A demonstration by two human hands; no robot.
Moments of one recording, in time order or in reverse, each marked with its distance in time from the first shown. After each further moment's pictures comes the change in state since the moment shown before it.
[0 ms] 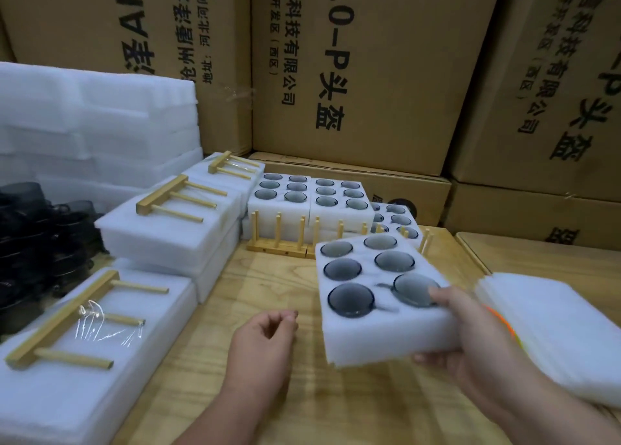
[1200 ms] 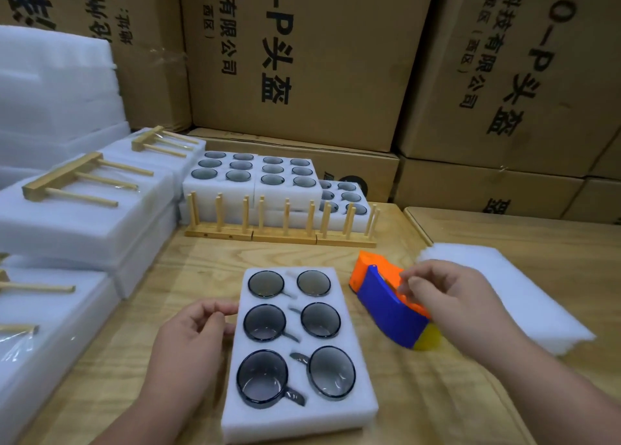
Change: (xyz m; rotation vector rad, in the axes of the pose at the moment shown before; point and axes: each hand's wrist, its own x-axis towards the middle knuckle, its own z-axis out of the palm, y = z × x) left_hand -0.006 -0.001 -0.004 0.067 -0.086 0.011; right_hand 0.031 -0.004 -0.082 -0.793 0.104 -0.332
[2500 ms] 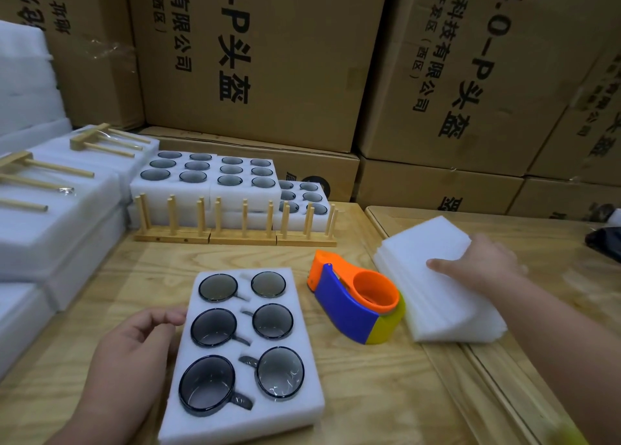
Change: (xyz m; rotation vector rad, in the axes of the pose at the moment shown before) left_hand 0.001 -0.009 0.008 -0.071 0.023 0.010; right_hand 0.094 0.097 -0.108 -0.690 0.242 0.511
